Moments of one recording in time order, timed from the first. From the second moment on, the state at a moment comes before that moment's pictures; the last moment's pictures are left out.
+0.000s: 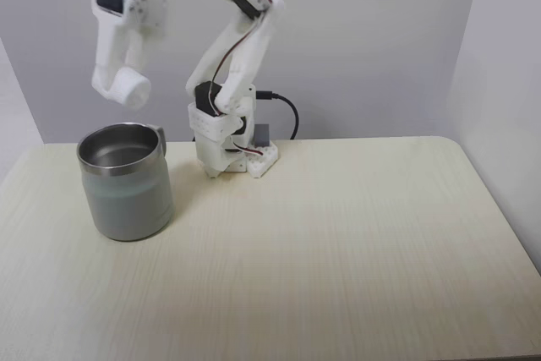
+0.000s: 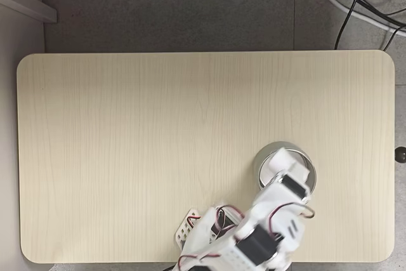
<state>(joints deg) 44.4 40.2 79.1 97.7 -10.0</state>
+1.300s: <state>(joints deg) 52.0 39.7 59.9 86.2 -15.4</state>
